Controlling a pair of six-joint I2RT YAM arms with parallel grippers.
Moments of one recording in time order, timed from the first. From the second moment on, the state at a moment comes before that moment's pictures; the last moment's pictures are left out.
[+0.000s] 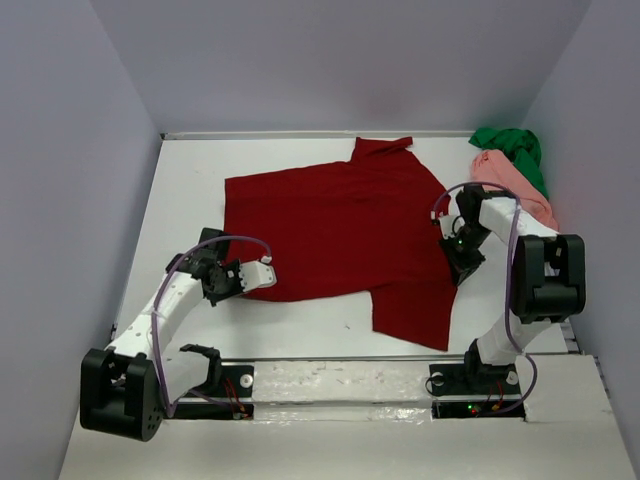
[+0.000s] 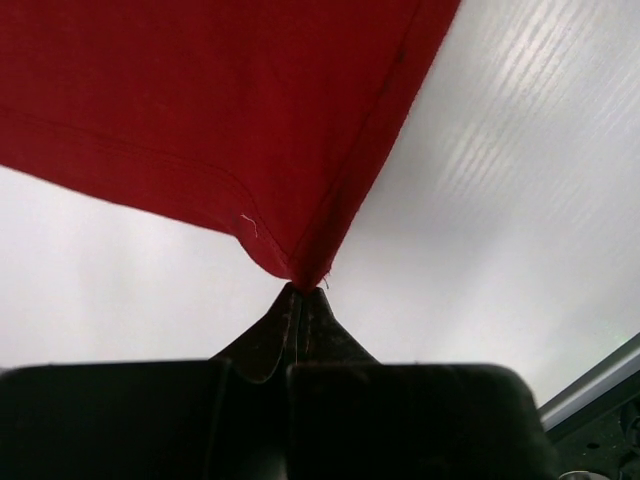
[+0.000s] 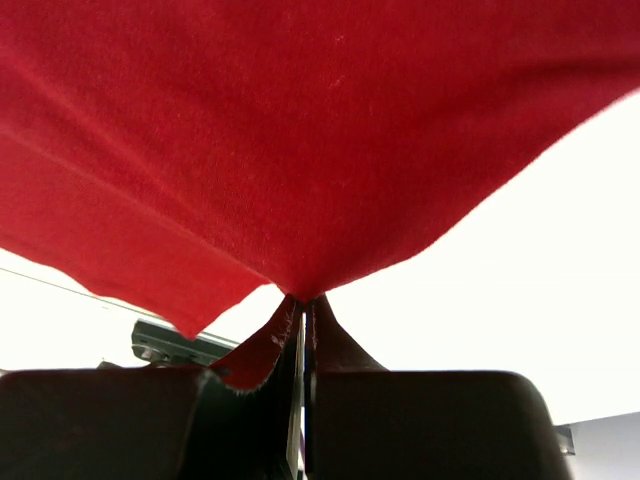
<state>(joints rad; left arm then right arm) -0.22 1.07 0.62 -0.81 0.09 1.08 0.01 1.71 1.12 -1.09 -0.15 -0.37</state>
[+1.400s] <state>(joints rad) -0.22 1.00 0.69 -0.69 -0.06 0.99 0.01 1.72 1.35 -1.17 -0.08 -0.36</state>
